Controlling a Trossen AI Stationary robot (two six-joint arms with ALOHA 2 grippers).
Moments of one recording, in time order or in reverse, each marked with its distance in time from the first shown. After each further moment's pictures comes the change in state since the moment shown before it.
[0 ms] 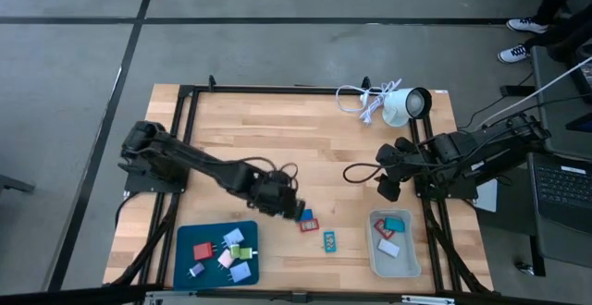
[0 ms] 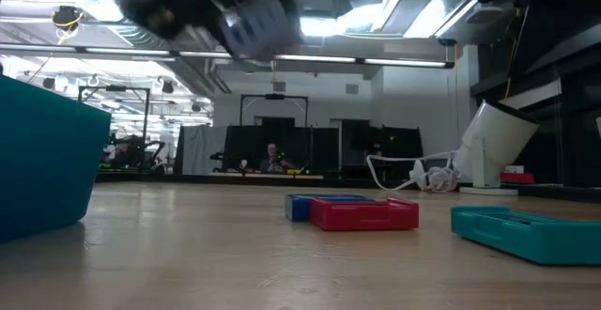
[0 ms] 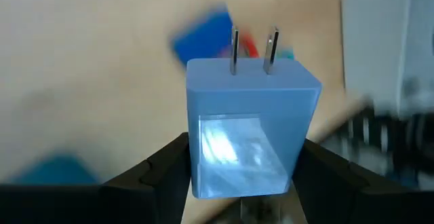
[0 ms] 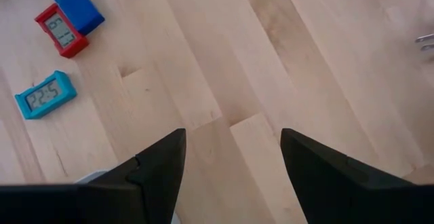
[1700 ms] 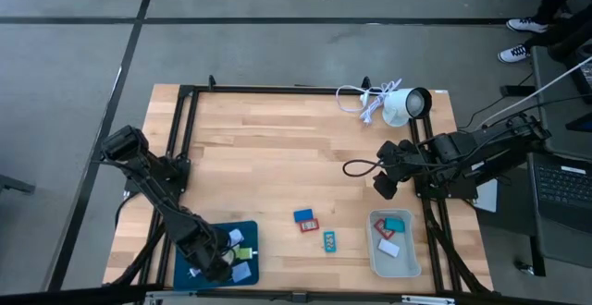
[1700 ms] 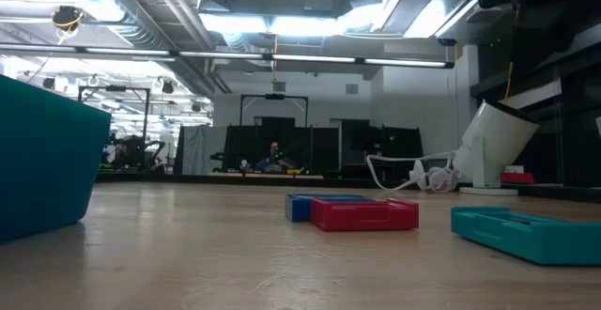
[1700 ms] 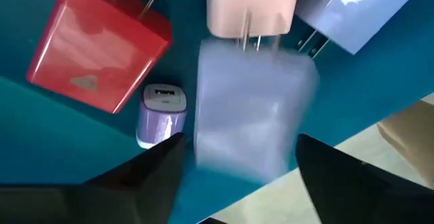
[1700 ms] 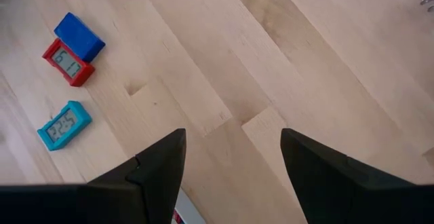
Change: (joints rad) left arm -0.544 -0.096 -0.342 0.048 0.304 -0.295; right arm 0.000 0.001 0.000 0.007 0.000 0.189
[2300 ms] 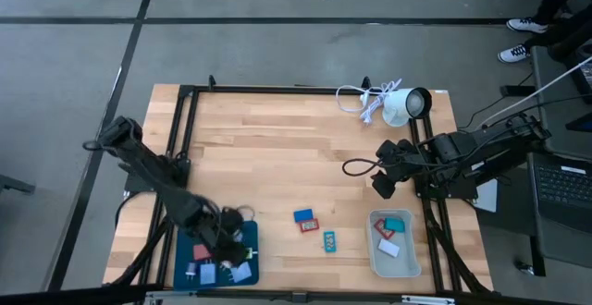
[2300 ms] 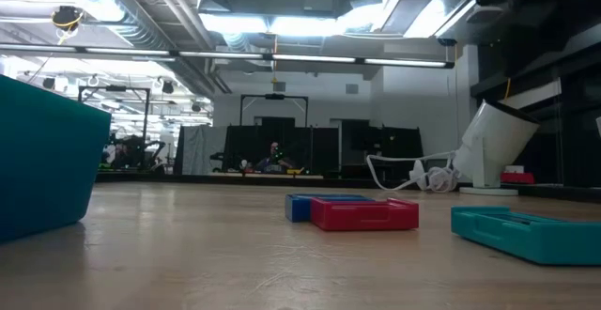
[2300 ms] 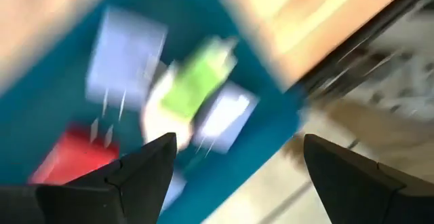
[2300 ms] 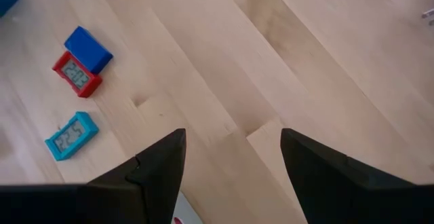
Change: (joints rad) left arm 0.148 -0.111 0.132 -0.146 -0.288 0.164; right arm 0.000 0.000 0.000 0.036 0.022 -0.005
